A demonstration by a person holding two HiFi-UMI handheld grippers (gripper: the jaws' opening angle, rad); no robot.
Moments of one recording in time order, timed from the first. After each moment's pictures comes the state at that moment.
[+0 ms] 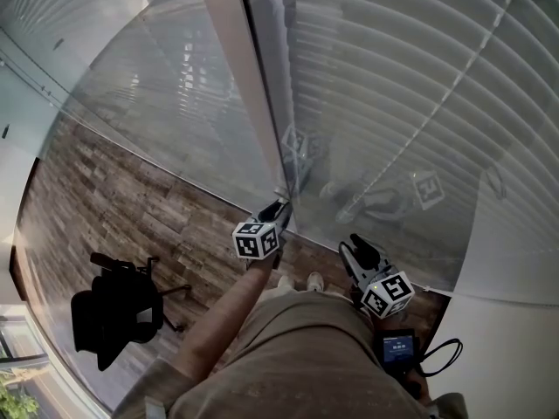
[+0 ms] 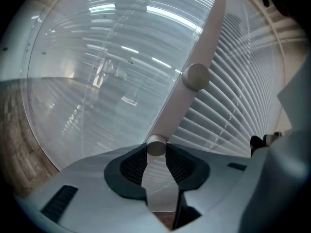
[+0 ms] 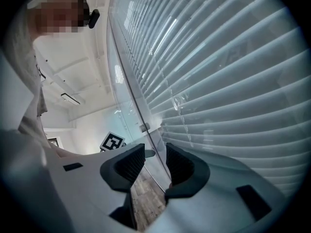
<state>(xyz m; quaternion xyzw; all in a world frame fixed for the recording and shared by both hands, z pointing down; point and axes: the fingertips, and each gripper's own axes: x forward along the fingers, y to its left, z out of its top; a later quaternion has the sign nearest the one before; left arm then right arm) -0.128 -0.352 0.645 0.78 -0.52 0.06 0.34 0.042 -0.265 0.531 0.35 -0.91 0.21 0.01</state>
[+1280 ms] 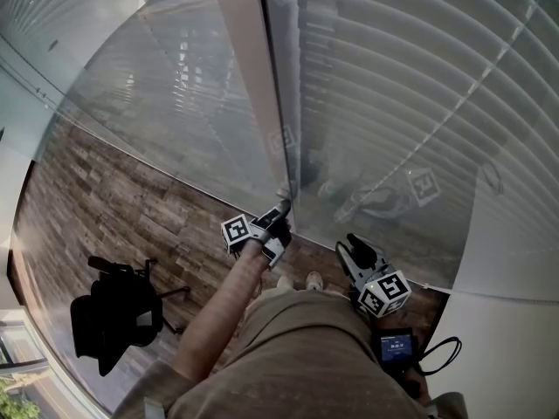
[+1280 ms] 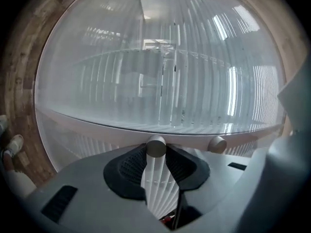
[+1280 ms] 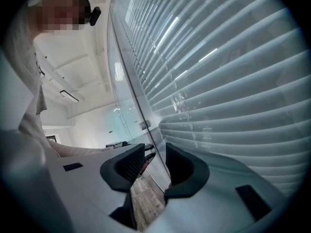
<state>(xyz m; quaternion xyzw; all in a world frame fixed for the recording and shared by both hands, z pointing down) -0.129 -0.356 0.637 0.59 -0.30 -0.32 0.67 0.025 -0.268 0.532 0.36 -0.91 0.21 0.03</state>
